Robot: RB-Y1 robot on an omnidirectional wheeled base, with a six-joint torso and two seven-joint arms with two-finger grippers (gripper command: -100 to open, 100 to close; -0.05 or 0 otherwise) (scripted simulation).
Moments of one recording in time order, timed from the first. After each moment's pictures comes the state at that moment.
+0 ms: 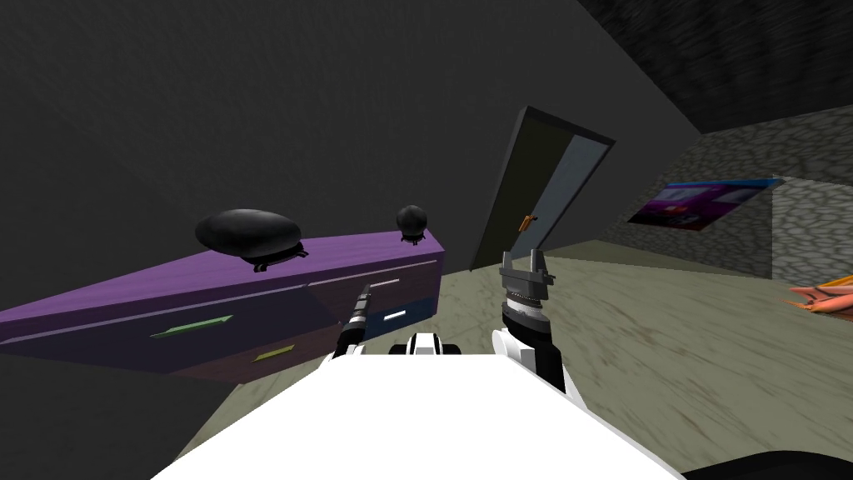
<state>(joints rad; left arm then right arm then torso) 0.31 0.05 0.14 -1.44 -0.02 -0.49 -0.15 0.51 0.04 -0.05 -2.30 -0.04 -0.64 -0.16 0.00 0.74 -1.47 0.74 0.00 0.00</state>
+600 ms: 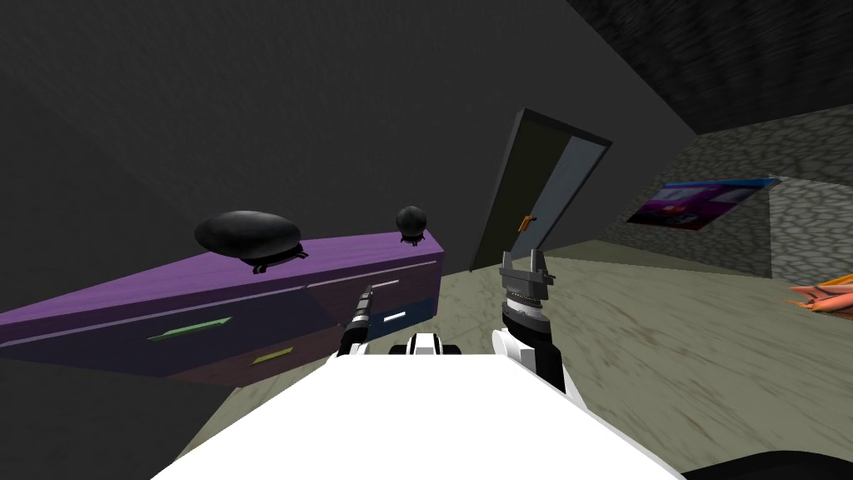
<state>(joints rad) 0.31 0.00 0.14 -1.47 -0.02 -0.47 -0.15 0.51 0.04 -0.05 -2.30 -0.04 -0.64 -0.16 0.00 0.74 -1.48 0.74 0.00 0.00</state>
